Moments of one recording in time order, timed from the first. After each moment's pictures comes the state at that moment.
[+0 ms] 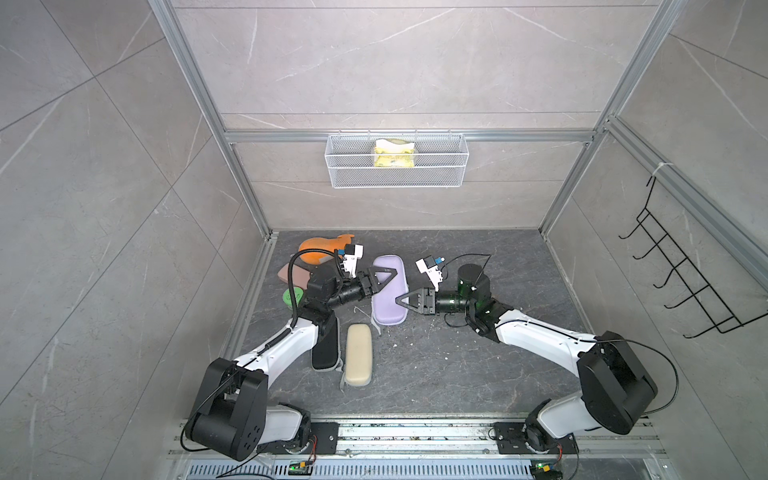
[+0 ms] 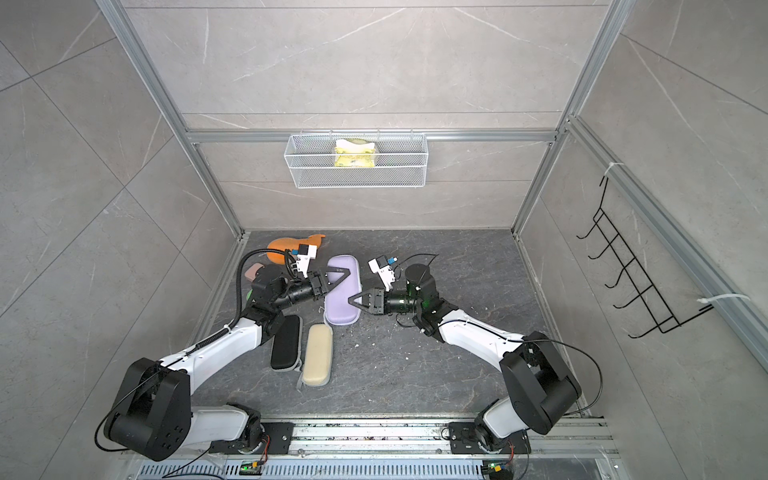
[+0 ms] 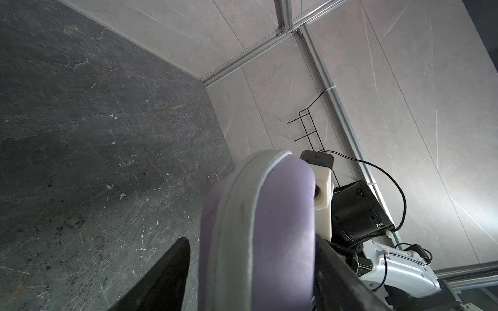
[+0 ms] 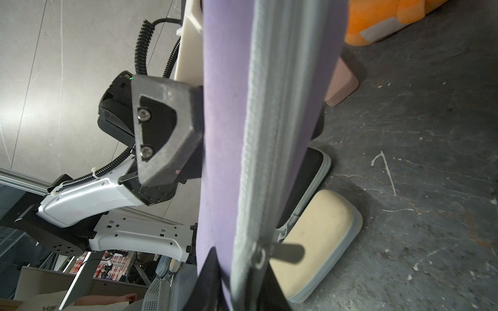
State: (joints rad) left arm -0.36 1.34 0.74 0.52 0.79 -0.98; right arm 0.62 1.50 0.88 0.43 -0.83 0.81
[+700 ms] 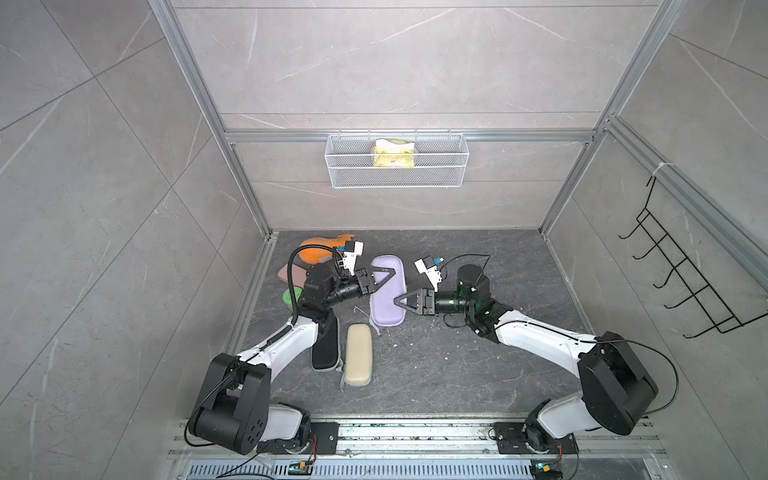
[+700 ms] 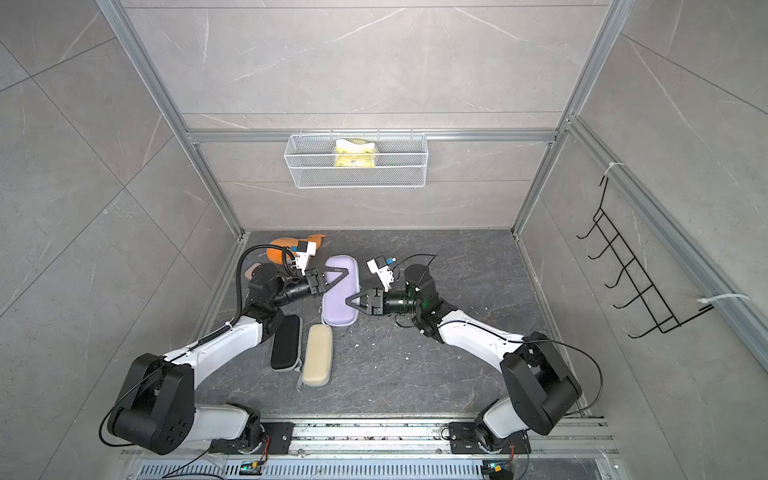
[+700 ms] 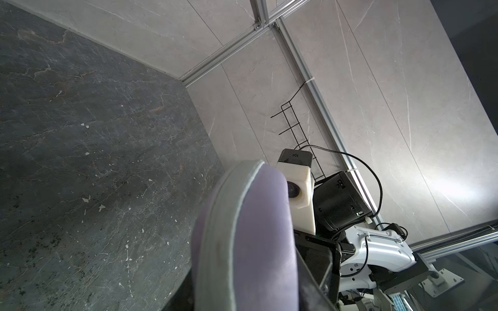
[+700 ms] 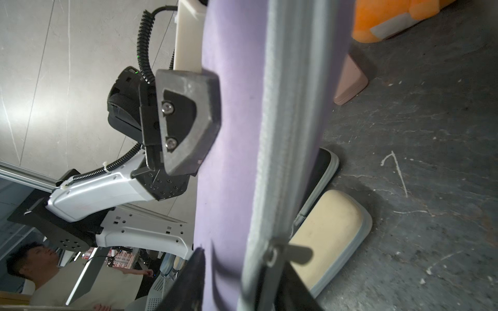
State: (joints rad) left arm -0.34 1.37 0.74 0.65 0.88 -1.01; right arm 0.62 1.49 0.88 0.44 -0.84 0.81
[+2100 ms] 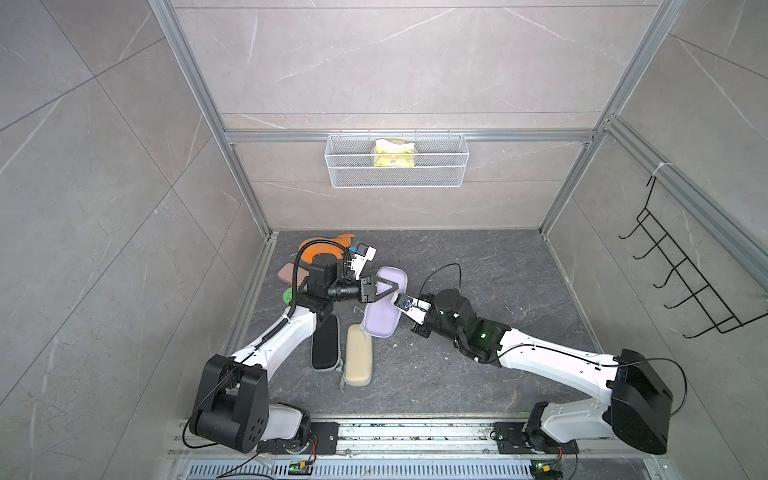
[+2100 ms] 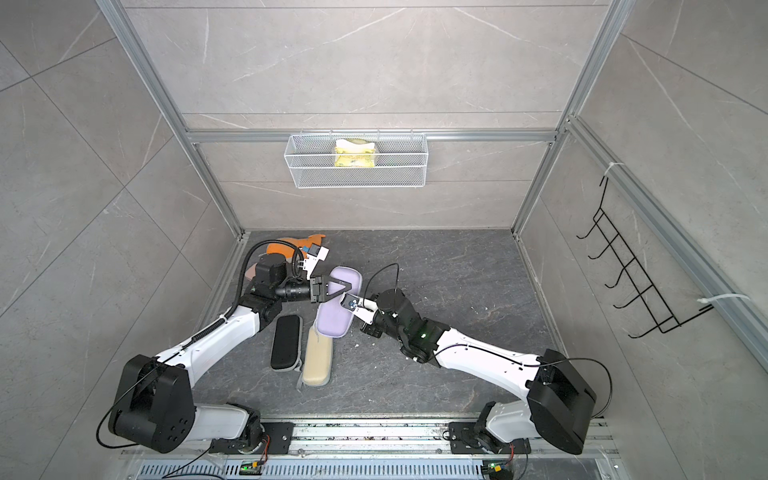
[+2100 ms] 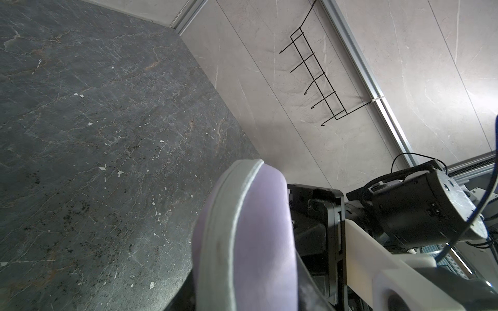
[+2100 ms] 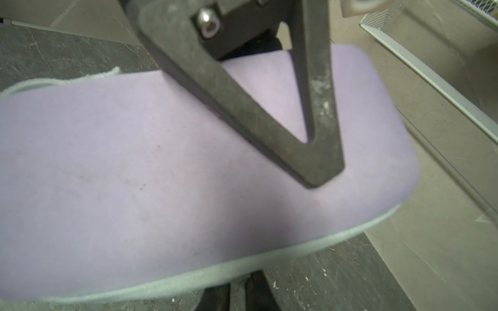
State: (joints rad) left arm -0.33 1.37 0.89 0.14 1.06 -0.54; right arm 0.92 1.38 0.88 0.10 0.09 -0.50
